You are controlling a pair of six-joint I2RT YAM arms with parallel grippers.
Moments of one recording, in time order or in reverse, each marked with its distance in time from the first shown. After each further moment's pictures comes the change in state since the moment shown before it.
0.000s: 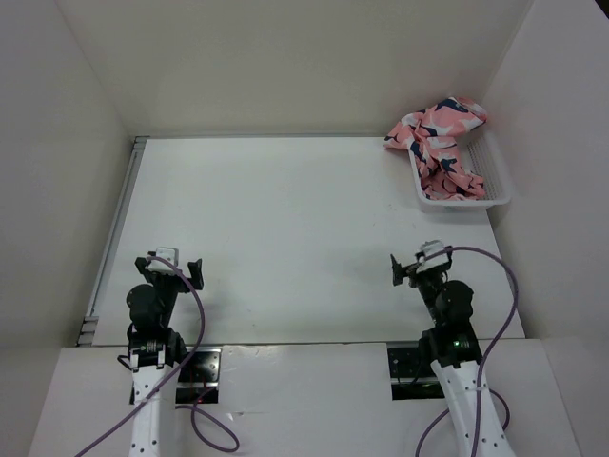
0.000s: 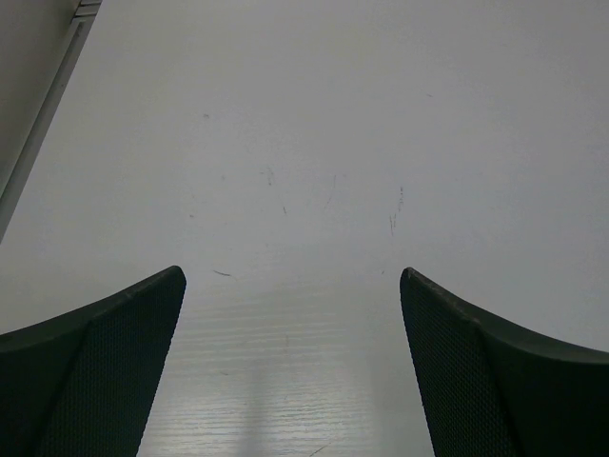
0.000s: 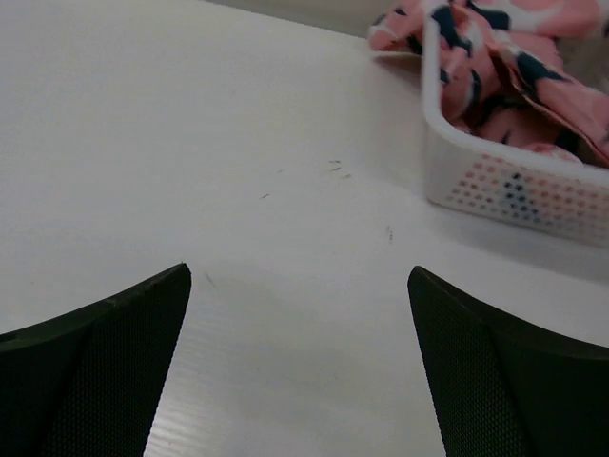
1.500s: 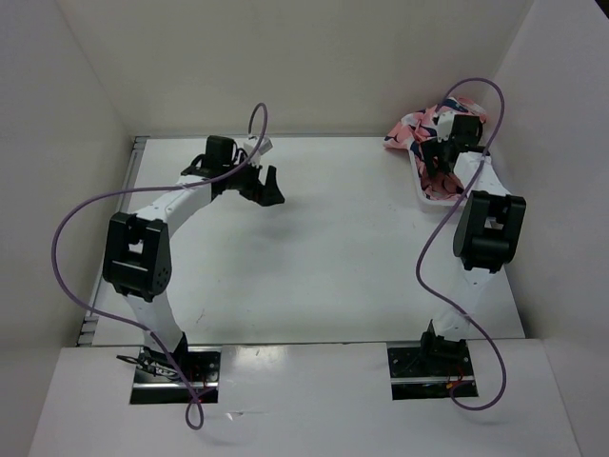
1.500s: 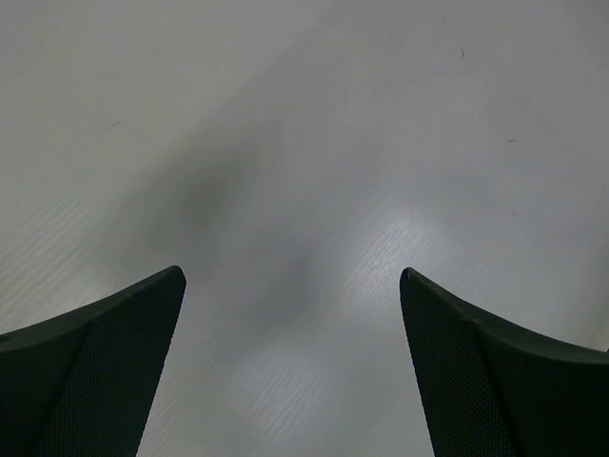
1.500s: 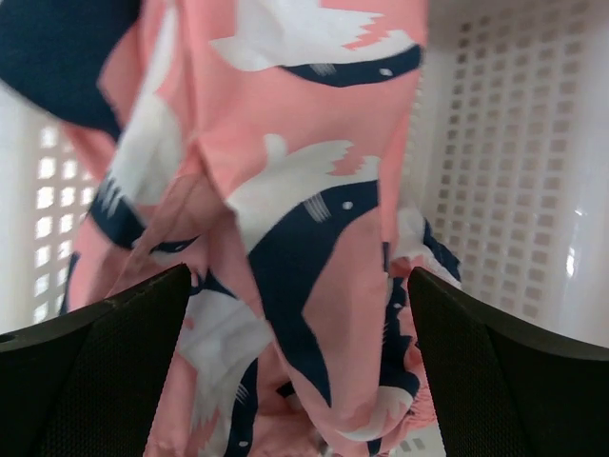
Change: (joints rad) left arm -0.404 1.806 1.360 -0.165 0.430 -0.002; right arm -0.329 2.025 1.614 -0.292 0.034 -0.378
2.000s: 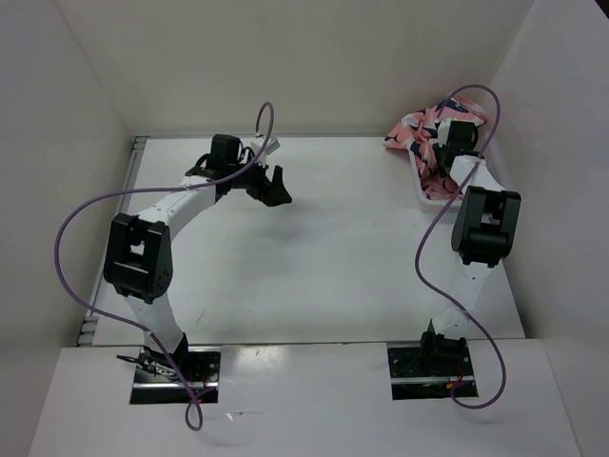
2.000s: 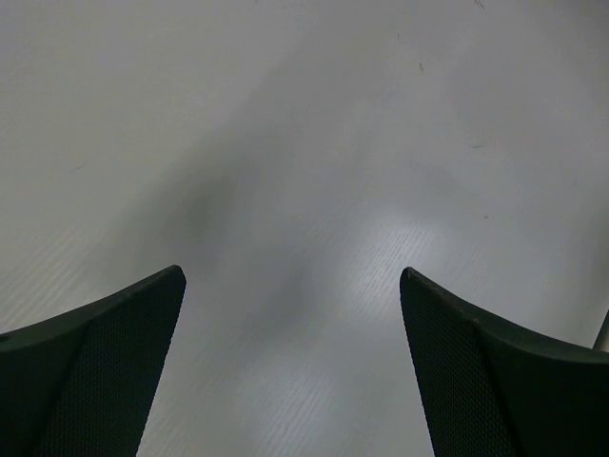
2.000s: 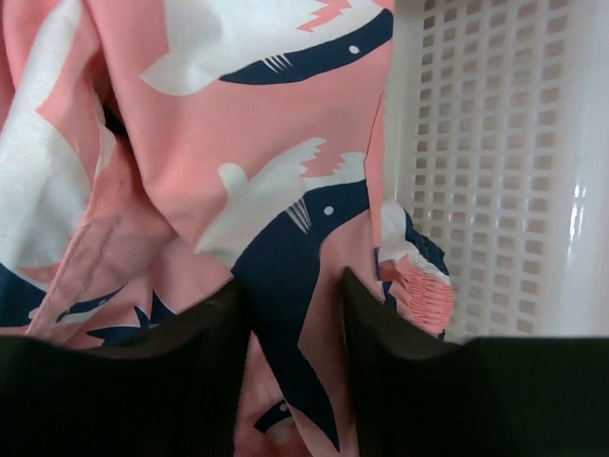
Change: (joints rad) left arm -0.044 0.000 0.014 0.032 0.043 -0.001; right arm 0.002 0.068 -0.014 0.091 0.149 0.017
